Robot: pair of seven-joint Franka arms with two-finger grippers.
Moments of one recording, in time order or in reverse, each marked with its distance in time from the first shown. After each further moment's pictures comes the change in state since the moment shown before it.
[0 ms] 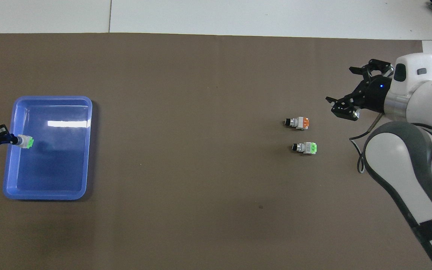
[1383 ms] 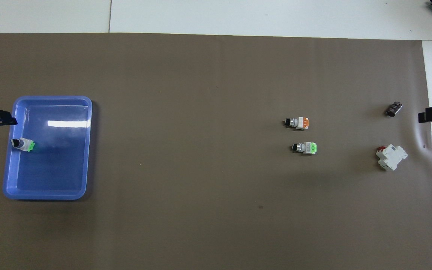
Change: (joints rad) left arm -0.031 0.140 -0.022 0.312 0.007 -0.209 0.055; right arm -0.148 -0.075 -0.071 0.308 -0.321 -0.776 0.931
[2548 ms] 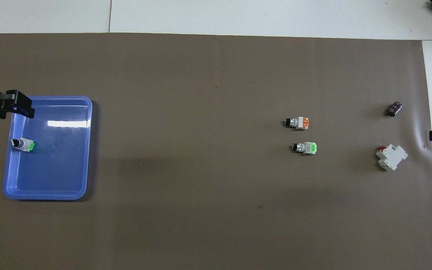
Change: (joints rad) left arm -0.260 -0.056 0.006 0.391 0.106 -0.665 -0.004; right arm 0.180 -0.016 -0.173 0.043 -0.047 -0.172 0.143
